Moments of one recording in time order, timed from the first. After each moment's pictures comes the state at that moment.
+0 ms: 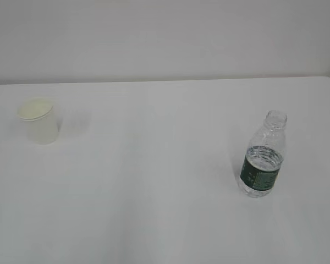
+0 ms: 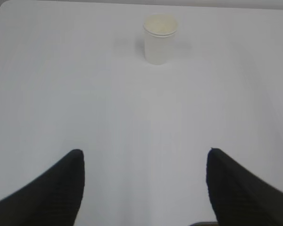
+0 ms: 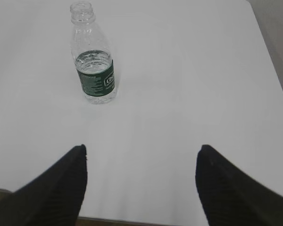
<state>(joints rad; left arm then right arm) -0.04 0.00 -0.53 0.01 1.10 -0.11 0.07 -0.02 -0.49 -0.03 1.14 -0.07</state>
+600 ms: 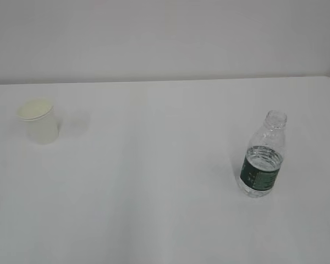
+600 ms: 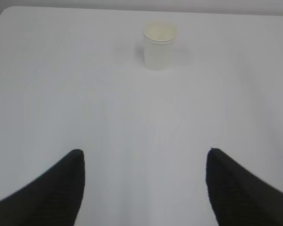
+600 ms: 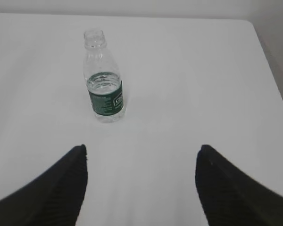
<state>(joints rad) -0.04 0.00 -0.54 0.01 1.09 -0.11 0.07 -0.02 -0.53 0.00 1.13 -0.07</state>
